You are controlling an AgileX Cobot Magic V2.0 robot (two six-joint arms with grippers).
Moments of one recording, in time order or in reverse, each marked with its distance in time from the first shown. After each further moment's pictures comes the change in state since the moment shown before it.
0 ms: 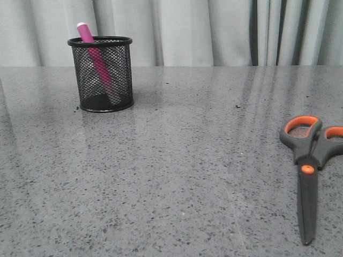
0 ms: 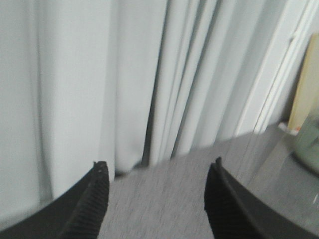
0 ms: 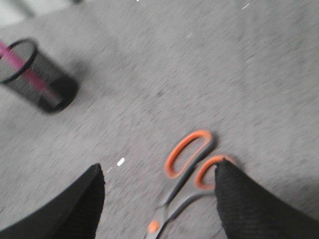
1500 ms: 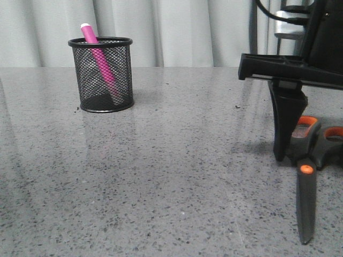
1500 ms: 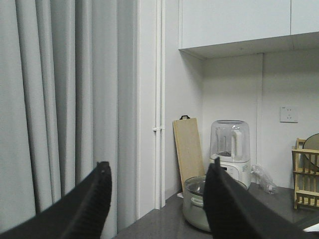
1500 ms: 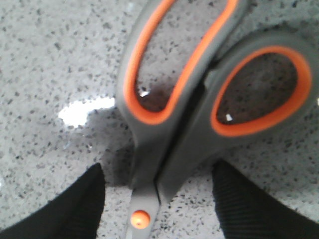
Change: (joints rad) left arm -0.140 -0.512 0.085 0.087 0.105 -0.124; right arm 0.220 0.813 -0.318 -0.133 0.393 0.438
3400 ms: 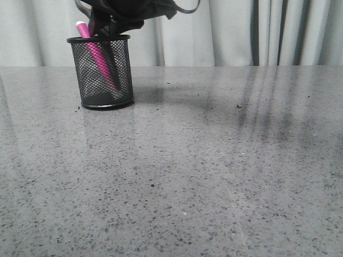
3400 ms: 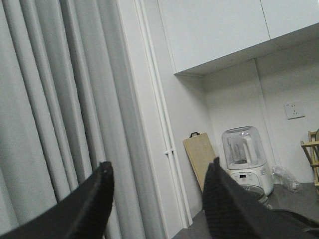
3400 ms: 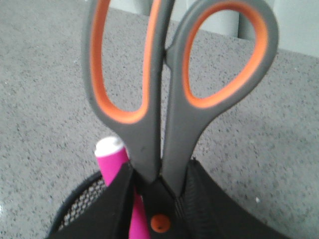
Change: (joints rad) left arm 0.000 -0.253 0.000 0.251 -0.018 -0.124; right arm 0.173 0.470 -0.656 -0.100 -0.767 -0.457
